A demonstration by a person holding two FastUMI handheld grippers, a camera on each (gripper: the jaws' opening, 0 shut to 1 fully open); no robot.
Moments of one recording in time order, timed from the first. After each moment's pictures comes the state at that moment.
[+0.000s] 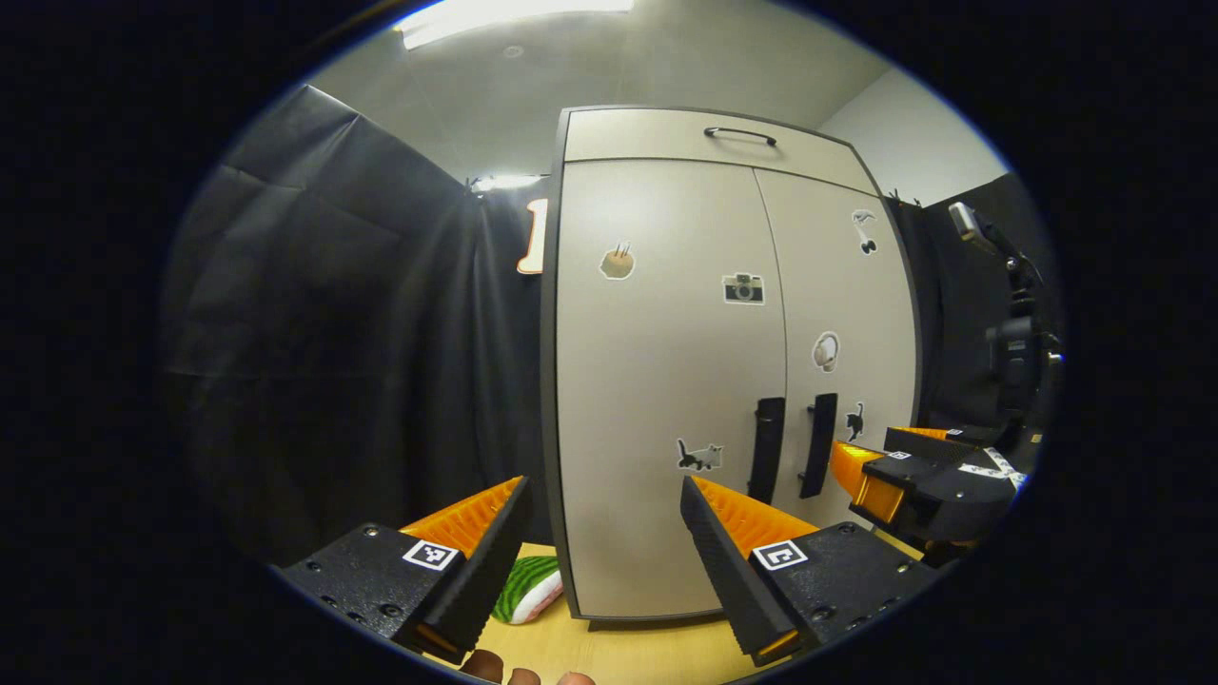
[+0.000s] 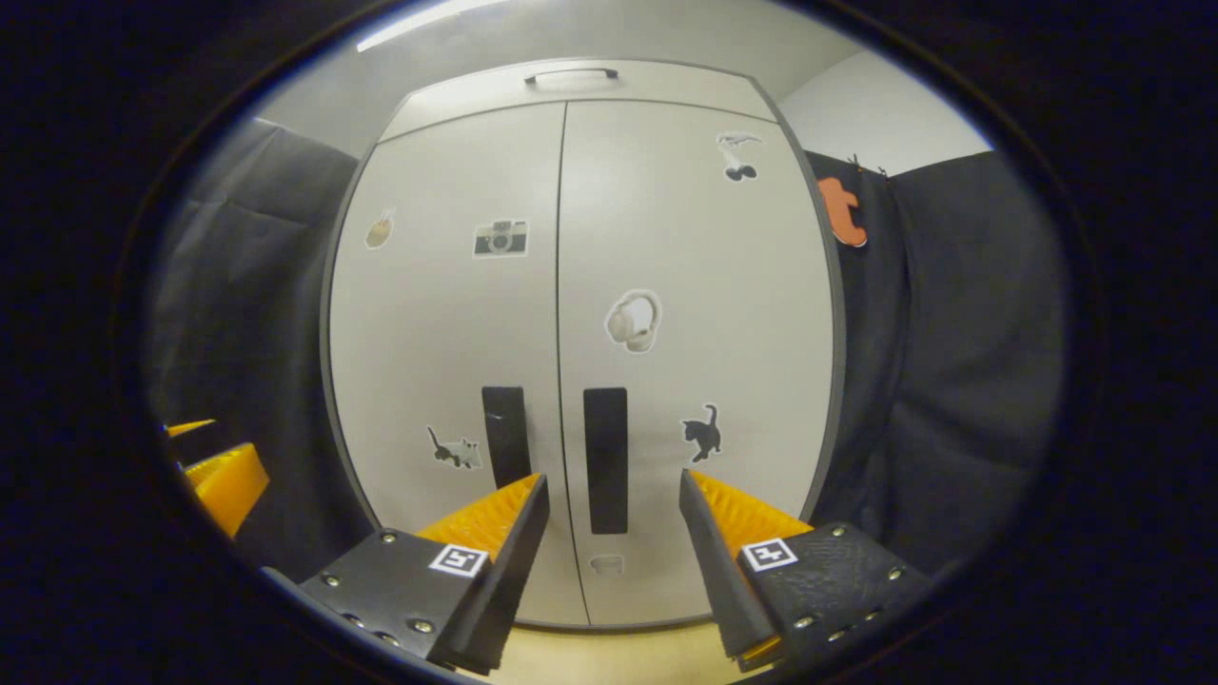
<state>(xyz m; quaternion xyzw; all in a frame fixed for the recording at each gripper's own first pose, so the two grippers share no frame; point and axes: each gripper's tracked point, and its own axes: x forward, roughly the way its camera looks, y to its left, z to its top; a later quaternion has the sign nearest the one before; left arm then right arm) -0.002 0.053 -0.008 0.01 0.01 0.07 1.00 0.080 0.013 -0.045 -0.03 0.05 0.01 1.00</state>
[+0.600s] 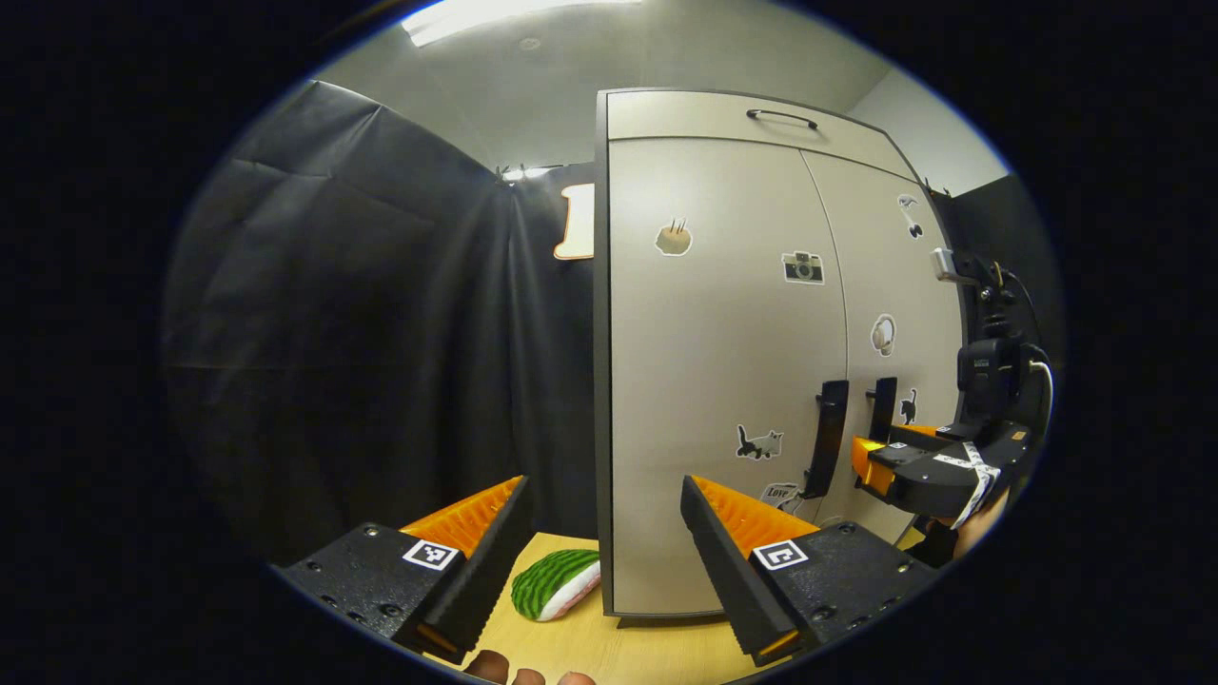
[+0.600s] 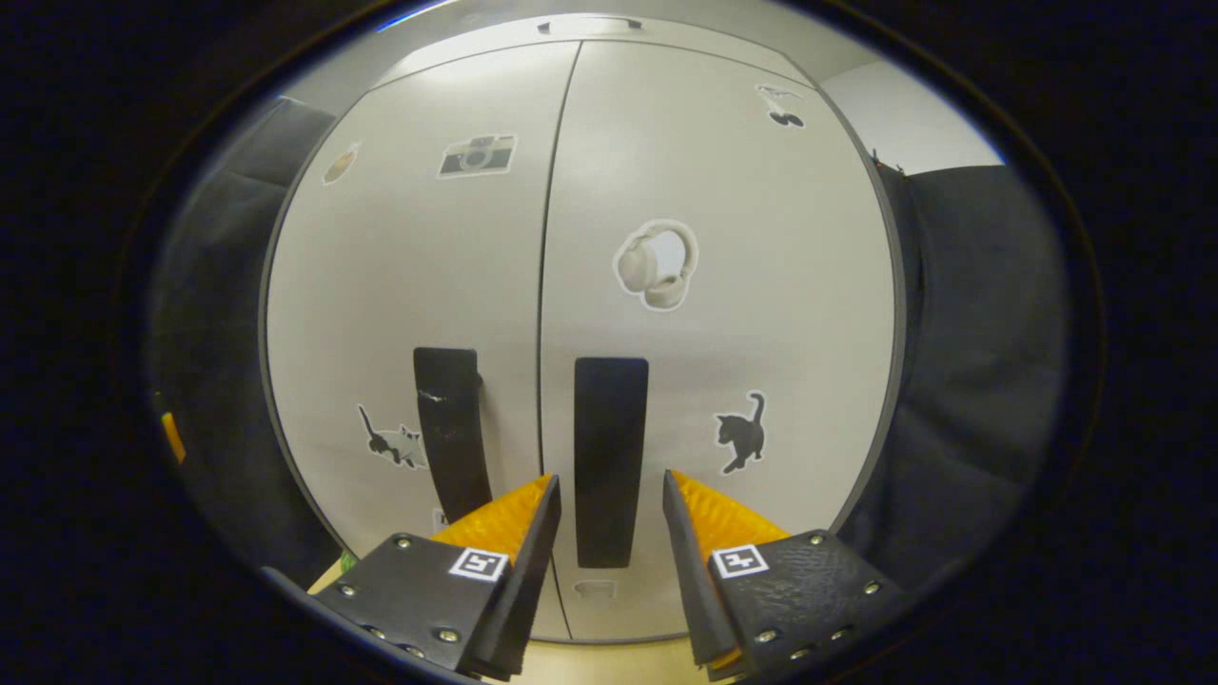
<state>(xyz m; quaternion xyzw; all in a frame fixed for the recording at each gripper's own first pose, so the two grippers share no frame) 0.007 0.088 -0.023 0.00 0.02 0.11 0.99 0.147 0.013 -0.076 -0.05 0.07 -0.01 1.00</state>
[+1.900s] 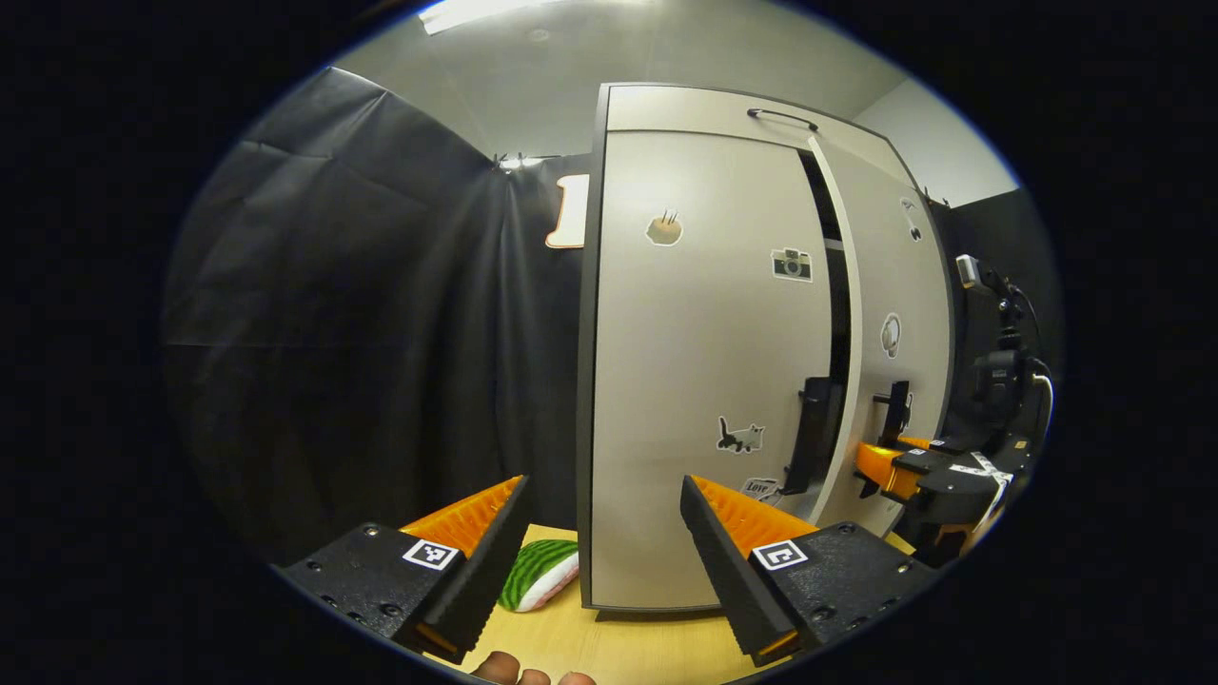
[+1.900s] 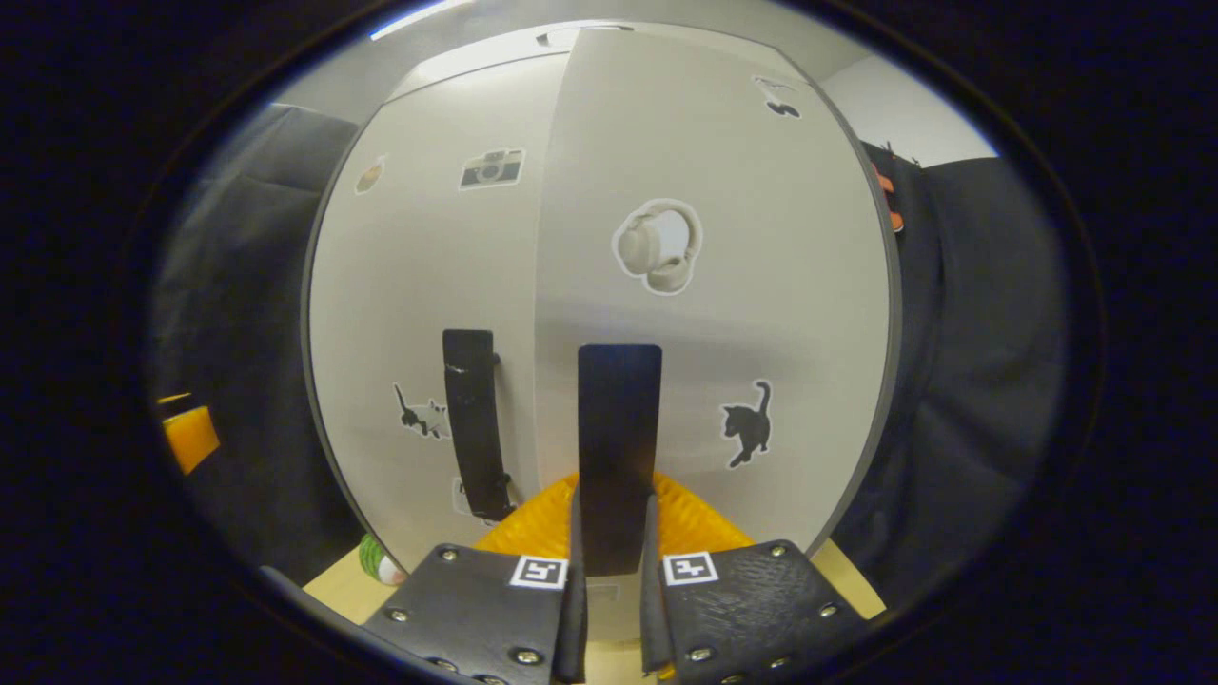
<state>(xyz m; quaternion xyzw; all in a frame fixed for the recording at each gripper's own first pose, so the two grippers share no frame) 0.002 0.069 -0.027 -0.02 0.03 0.09 1.00 0.132 0.011 -0.073 -0.05 0.08 0.05 0.99</state>
